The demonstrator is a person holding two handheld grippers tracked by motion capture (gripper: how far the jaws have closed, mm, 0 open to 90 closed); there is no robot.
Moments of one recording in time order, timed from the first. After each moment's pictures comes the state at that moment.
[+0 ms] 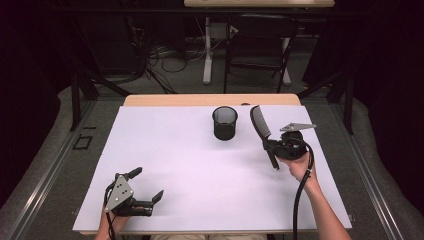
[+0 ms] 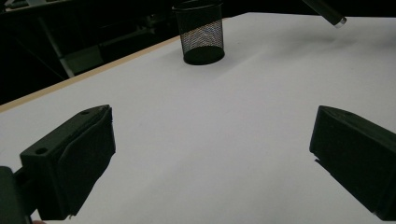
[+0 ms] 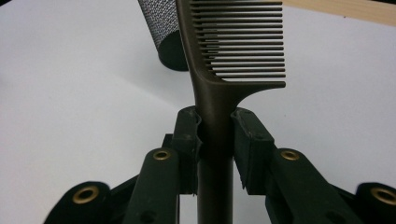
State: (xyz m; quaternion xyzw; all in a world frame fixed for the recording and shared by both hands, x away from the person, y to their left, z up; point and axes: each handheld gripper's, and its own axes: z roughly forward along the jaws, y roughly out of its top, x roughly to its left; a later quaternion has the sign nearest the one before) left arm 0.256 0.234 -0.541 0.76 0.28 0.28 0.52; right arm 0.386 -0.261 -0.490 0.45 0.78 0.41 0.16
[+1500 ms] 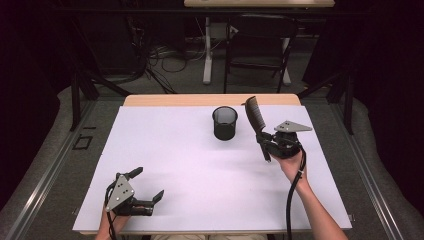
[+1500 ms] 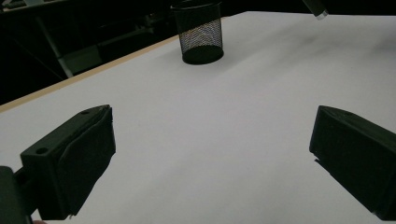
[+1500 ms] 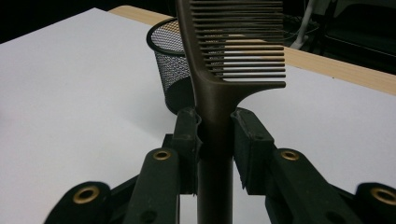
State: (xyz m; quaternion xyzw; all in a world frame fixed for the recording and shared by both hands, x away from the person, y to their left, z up) left arm 0.257 0.233 -0.541 0.76 0.28 0.28 0.52; right arm 0.382 -0.237 -0.481 0.42 0.75 0.46 0.22
